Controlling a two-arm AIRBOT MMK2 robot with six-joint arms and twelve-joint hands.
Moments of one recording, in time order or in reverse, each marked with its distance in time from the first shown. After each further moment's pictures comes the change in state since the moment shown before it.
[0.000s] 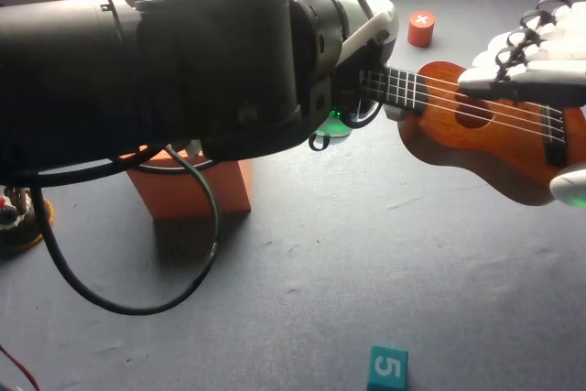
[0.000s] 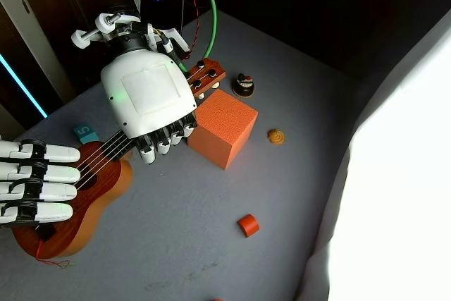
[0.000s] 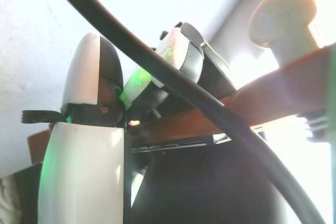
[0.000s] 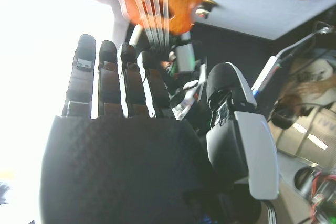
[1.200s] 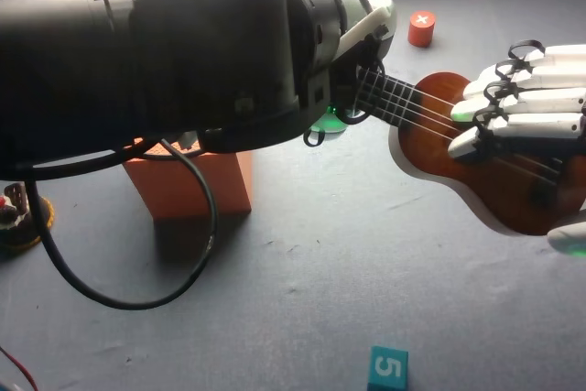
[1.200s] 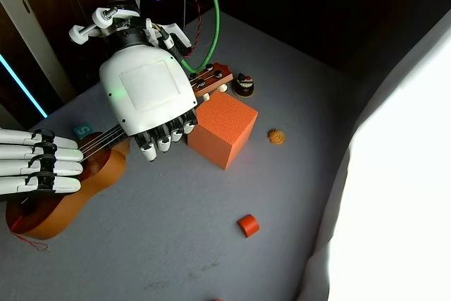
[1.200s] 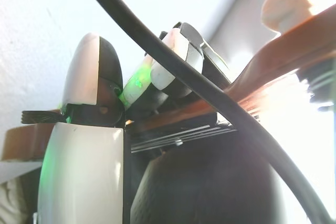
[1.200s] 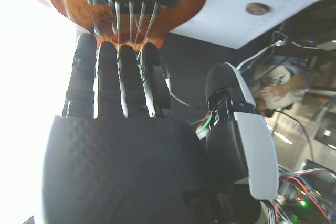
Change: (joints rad) left arm -0.014 0.005 -0.004 -0.012 0.008 0.026; right arm -0.053 -0.016 -0.019 -0.043 0.084 -0.041
